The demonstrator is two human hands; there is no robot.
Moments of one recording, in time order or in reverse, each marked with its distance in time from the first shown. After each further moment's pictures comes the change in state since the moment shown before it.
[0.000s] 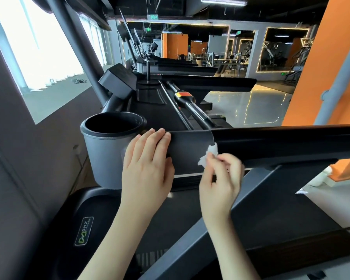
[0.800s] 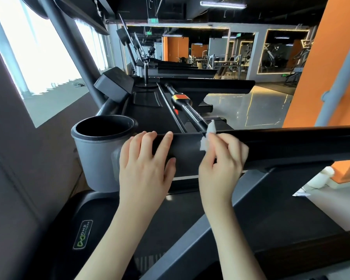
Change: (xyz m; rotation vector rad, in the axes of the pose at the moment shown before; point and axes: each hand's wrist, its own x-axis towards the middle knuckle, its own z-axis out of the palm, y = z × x) left_hand 0.006 0.013 0.005 0.169 -0.001 -0.007; right_hand 0.045 -0.007 0.006 0.007 0.003 0.035
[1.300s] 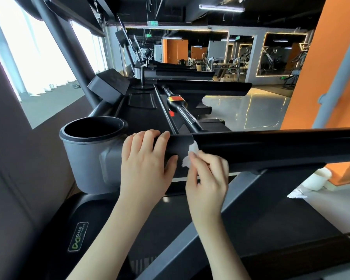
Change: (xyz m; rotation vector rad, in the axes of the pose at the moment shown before) left_hand 0.017 0.016 0.008 -0.035 -0.071 -0.009; right_hand -0.024 0.015 -0.014 0.032 -0.062 -0.142
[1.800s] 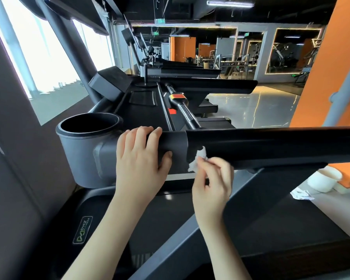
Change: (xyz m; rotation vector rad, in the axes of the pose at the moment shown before) left_hand -0.002 0.010 0.001 -0.003 0.021 -0.071; right_hand -0.017 0.031 -0.006 0.136 0.049 0.125
